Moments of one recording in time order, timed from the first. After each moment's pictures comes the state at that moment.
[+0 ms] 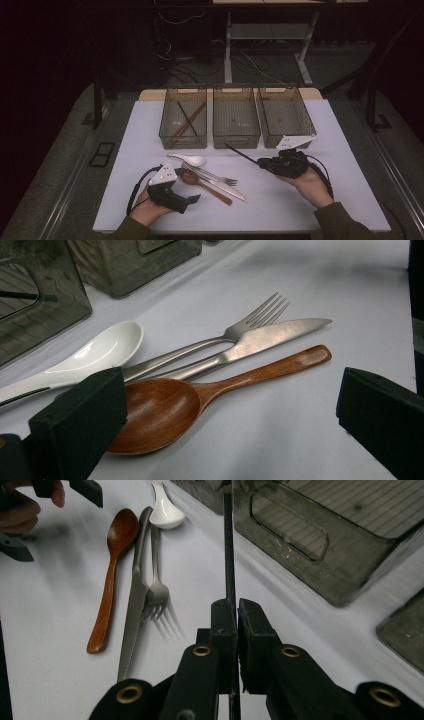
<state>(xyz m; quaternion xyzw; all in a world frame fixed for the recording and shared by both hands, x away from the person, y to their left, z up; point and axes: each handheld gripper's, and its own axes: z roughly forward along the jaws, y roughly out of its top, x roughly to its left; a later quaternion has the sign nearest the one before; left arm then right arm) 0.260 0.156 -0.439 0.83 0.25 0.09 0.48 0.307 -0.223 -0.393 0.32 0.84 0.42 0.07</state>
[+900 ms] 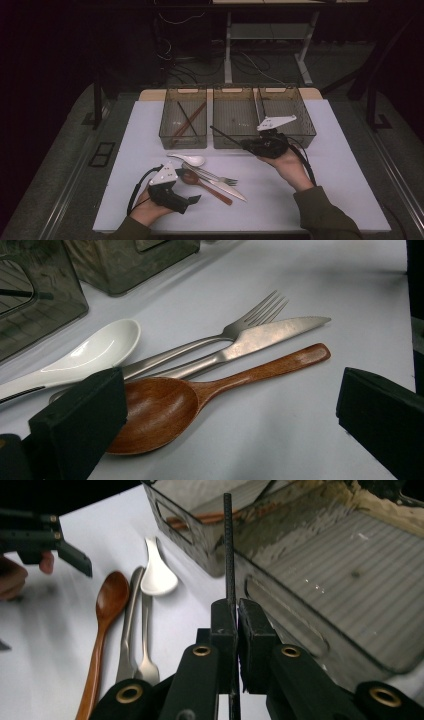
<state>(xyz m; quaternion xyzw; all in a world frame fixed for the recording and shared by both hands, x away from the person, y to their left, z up) 0.260 0.156 -0.439 0.83 0.25 0.09 0.48 0.349 -0.176 -0.370 0.32 0.83 0.44 0.09</state>
